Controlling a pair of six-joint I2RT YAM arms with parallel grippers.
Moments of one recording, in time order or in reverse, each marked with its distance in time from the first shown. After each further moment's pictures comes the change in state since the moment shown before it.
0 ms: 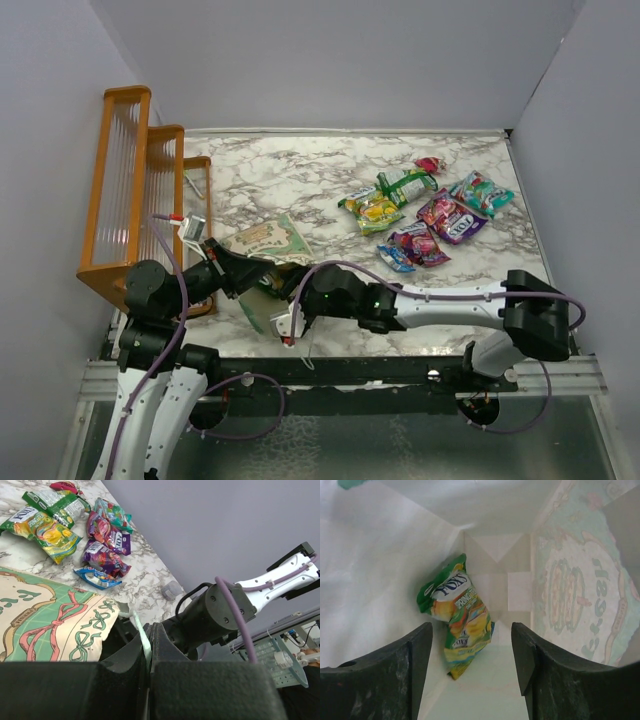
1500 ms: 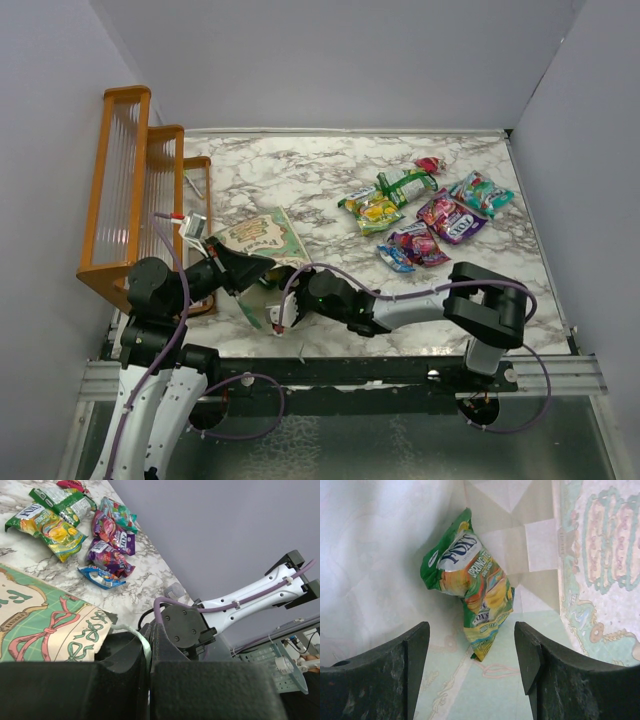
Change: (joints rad) left arm 0.000 0.014 -0.010 0.008 -0.028 -0.010; right arm -0.034 0.285 -0.033 0.360 0.188 0.010
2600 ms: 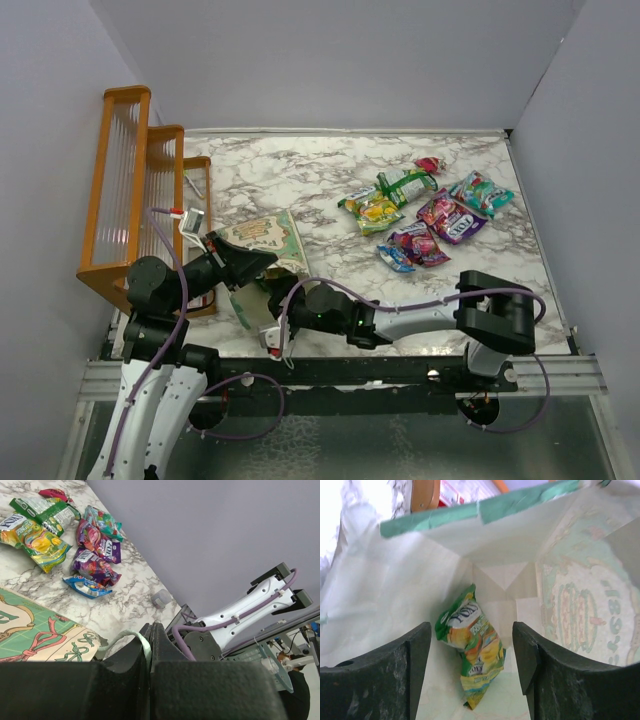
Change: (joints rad) left arm 0.000 0.028 -0.014 0.124 0.024 -0.087; right arm 0.098 -0.063 -0.018 0.051 -0.098 0.011
